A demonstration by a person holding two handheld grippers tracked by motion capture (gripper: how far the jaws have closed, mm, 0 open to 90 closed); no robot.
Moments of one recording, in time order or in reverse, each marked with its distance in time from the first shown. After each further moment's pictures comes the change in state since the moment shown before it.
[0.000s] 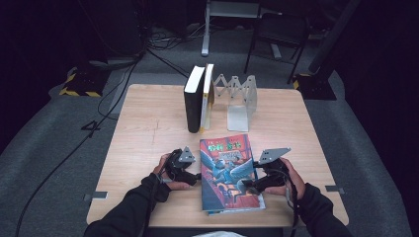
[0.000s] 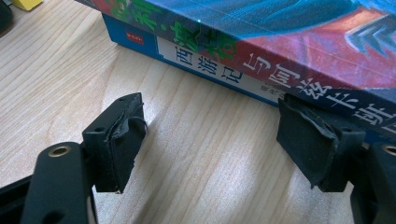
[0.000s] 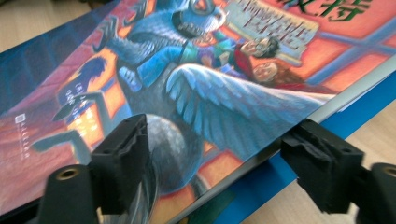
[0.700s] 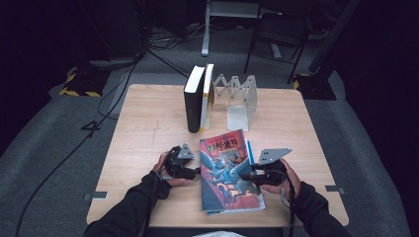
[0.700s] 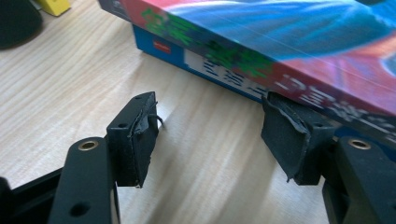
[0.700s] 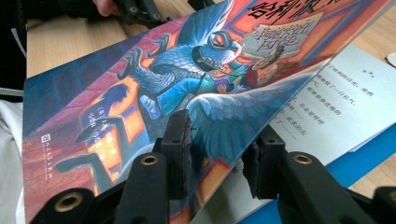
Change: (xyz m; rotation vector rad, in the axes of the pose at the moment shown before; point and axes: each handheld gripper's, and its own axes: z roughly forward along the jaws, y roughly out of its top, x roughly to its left) left arm 0.011 0.003 0.002 -0.024 0.038 -0.038; right arm 0.004 0.005 0.001 -0.093 0.047 -0.053
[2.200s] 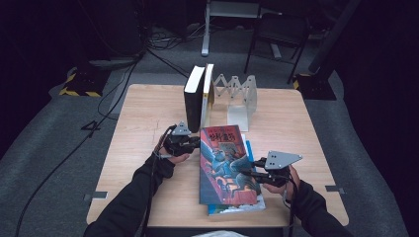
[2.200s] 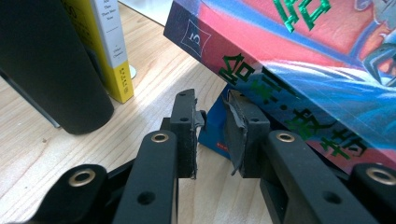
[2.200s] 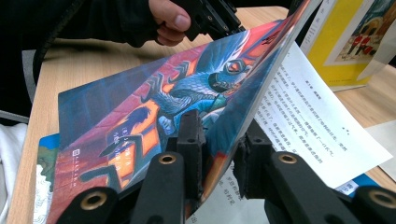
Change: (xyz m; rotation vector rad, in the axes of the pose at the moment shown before) left arm 0.043 0.040 -0.008 -0.152 -0.043 -0.071; right arm 0.009 0.002 -0.014 -0.223 -0.042 -0.158
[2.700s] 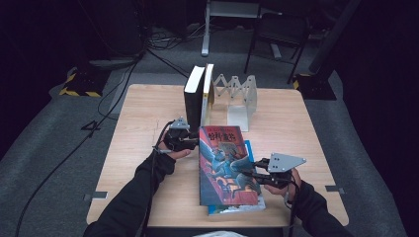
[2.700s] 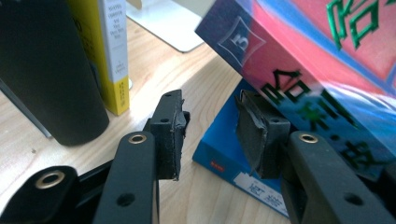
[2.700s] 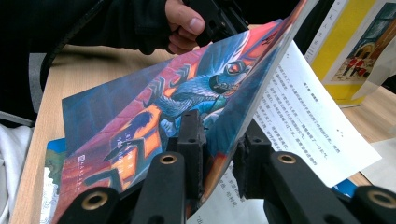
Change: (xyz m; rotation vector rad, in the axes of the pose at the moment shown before) left arm 0.006 0.010 -0.002 -0.043 -0.047 -0.064; right arm 0.005 0.003 -0.006 -0.047 -0.002 -0.050
